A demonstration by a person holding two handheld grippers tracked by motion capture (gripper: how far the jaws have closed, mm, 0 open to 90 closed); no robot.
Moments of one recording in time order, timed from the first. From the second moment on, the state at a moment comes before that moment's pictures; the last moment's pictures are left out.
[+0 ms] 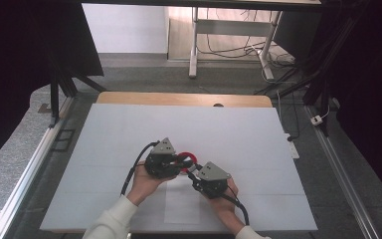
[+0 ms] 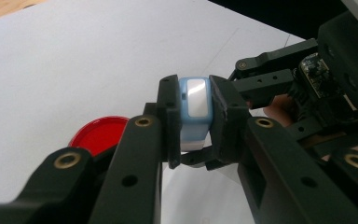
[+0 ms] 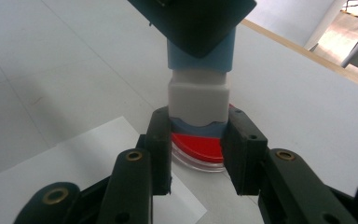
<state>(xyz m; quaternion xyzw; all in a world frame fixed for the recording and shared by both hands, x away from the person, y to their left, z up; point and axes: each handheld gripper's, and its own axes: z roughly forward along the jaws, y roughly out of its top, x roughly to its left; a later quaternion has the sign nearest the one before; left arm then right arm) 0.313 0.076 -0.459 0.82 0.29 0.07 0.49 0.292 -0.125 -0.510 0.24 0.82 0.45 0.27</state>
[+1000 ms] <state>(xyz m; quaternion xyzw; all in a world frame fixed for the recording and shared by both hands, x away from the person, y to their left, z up) 0.310 0.075 -0.460 0.81 0.30 0.07 0.50 0.288 -0.127 -0.513 0.25 0.80 0.46 0.27</state>
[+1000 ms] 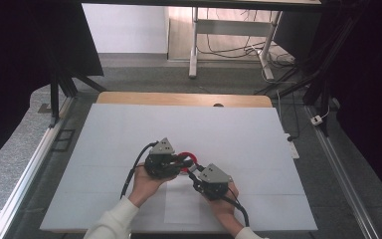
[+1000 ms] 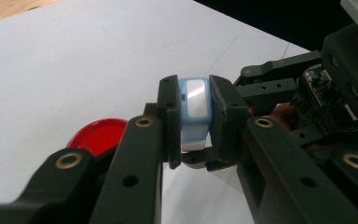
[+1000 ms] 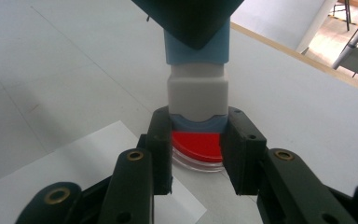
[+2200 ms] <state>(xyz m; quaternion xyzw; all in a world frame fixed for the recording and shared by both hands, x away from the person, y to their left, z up) 0.313 0.077 -0.463 0.81 0.31 0.05 0.49 0.290 -0.128 -0.513 0.23 0.82 0.45 0.26</state>
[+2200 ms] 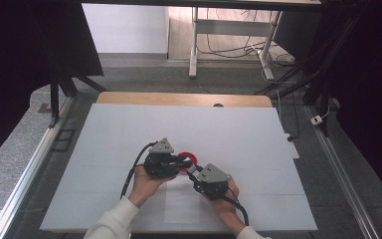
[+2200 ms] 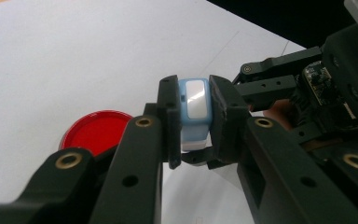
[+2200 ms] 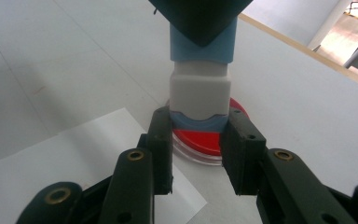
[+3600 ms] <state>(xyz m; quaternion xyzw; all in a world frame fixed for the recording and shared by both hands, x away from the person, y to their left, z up) 0.312 0.075 -0.466 0.81 0.31 0.05 0.49 0.289 -0.127 -0.516 0.23 0.83 0.44 0.27</state>
